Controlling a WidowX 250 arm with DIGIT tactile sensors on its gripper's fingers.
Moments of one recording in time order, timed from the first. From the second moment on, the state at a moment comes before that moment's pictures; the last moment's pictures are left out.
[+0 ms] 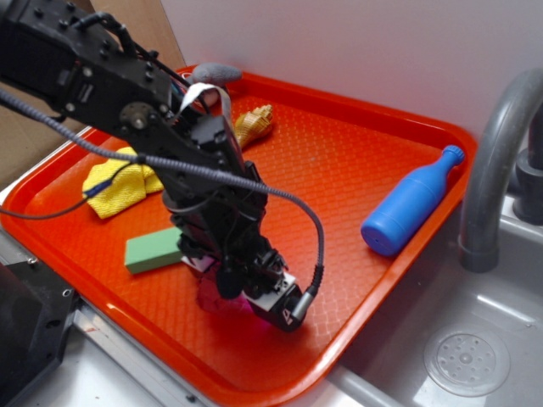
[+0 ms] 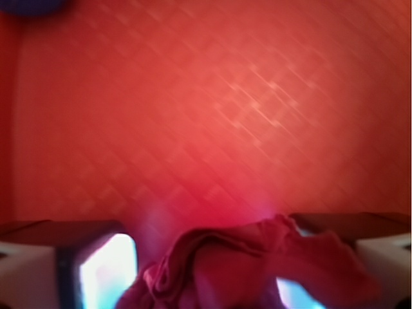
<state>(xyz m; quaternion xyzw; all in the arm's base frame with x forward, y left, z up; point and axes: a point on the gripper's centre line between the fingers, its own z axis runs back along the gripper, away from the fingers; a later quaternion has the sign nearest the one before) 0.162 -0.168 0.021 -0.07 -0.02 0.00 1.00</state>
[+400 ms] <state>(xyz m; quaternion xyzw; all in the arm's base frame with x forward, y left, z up) 0.178 -0.130 0.081 -0.03 -0.03 -0.03 1.00</state>
